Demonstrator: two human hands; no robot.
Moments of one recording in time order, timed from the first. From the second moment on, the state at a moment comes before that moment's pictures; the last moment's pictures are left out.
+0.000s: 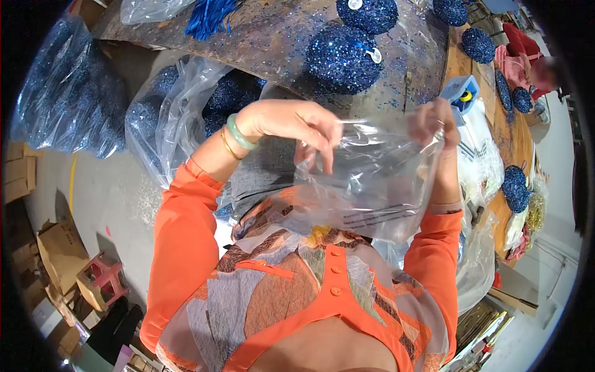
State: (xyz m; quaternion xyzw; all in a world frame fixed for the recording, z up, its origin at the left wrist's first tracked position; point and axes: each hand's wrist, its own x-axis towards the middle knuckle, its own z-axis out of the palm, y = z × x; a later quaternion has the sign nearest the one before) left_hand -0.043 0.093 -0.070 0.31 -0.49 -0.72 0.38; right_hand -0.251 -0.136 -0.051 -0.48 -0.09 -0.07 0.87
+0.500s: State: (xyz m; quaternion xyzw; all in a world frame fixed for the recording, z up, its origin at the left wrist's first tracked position) left_hand -0.029 0.064 -0.064 0.20 -0.27 -0.55 0.77; right_hand -0.216 -0.107 -0.072 -0.48 0.15 -0.21 0.84
